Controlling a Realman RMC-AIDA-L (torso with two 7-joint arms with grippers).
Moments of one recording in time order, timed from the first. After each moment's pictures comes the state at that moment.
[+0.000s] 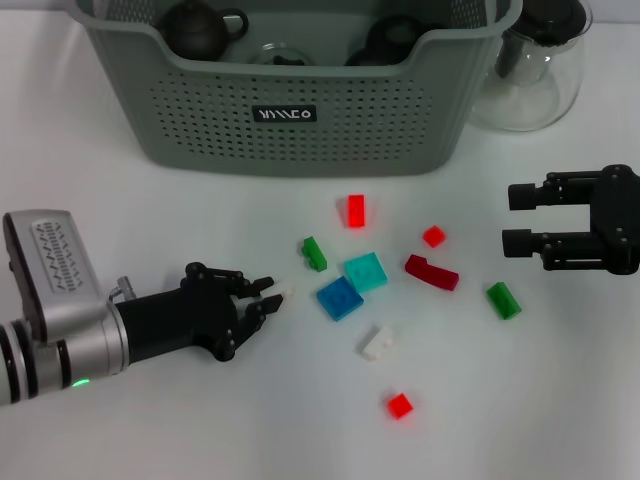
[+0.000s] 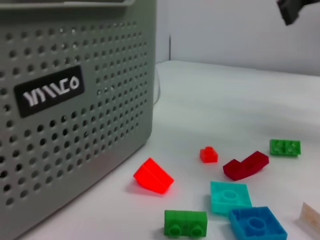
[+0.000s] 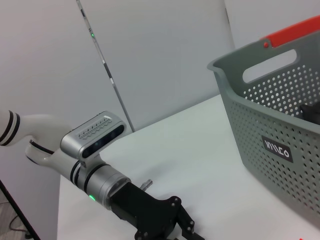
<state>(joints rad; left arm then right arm) -0.42 -2.18 0.40 0.34 2.23 1.33 -0.72 0.47 2.03 -0.71 -0.86 -2.03 -1.84 1.57</state>
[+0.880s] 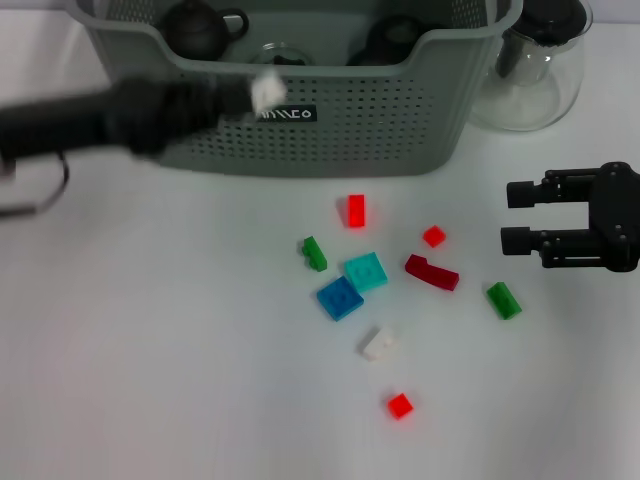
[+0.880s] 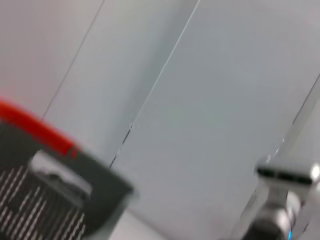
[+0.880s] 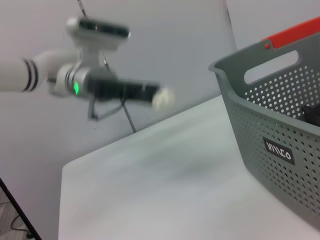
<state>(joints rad) -0.60 -2.08 0.30 0.71 2.10 1.95 -1.65 0.48 2.03 -0.71 -0.86 -2.03 -1.84 1.58</state>
